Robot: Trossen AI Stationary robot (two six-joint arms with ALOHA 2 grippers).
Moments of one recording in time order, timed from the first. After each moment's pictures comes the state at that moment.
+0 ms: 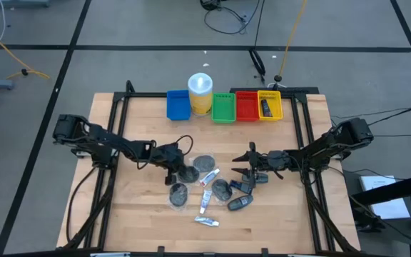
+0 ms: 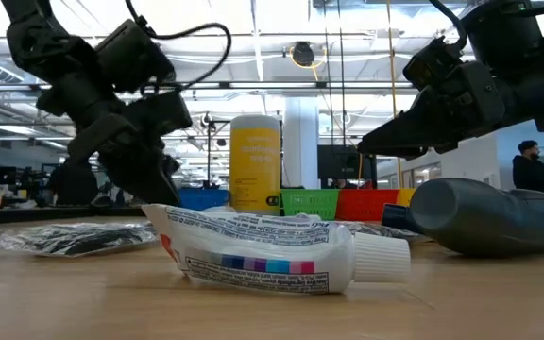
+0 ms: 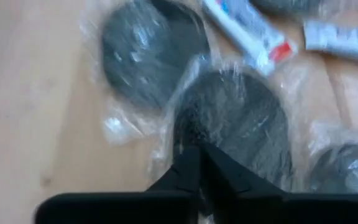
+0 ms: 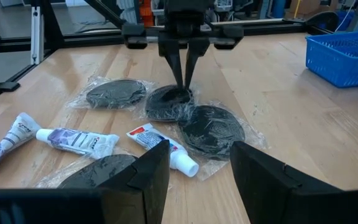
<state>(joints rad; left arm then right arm) -0.04 1.55 0.50 0.25 0.08 -0.08 0.18 1.50 0.24 1.02 0.21 0.12</state>
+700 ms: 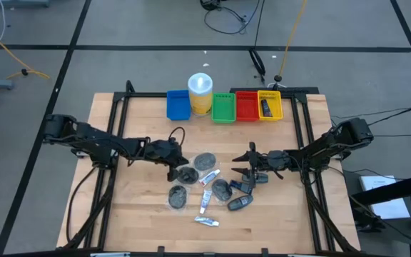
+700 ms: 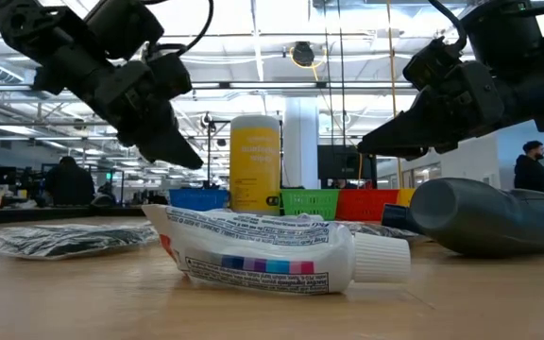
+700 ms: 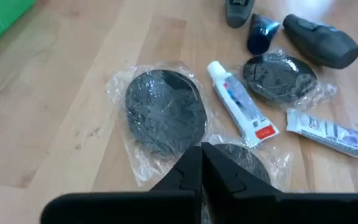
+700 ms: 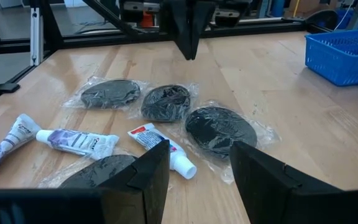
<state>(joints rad) -0.04 1.39 0.51 0.26 -0.01 -0.21 0.18 1.50 0.24 1.02 0.21 0.13</state>
